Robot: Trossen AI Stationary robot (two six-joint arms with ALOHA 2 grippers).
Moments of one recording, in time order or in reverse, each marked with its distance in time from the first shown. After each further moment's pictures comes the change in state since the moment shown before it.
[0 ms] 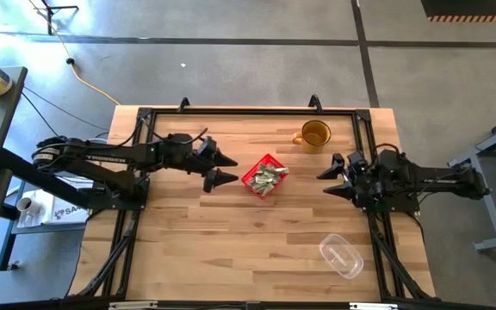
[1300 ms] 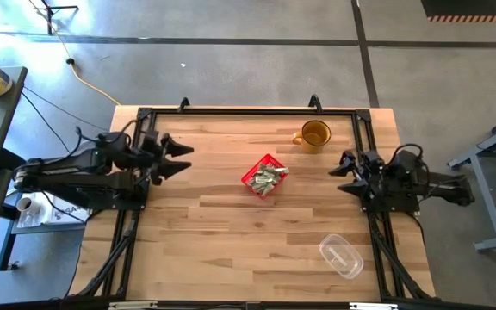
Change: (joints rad) left arm 0.039 -0.664 -0.189 -0.197 -0.090 -0.004; right arm -0.010 -0.273 -0.013 -0.075 0.000 0.002
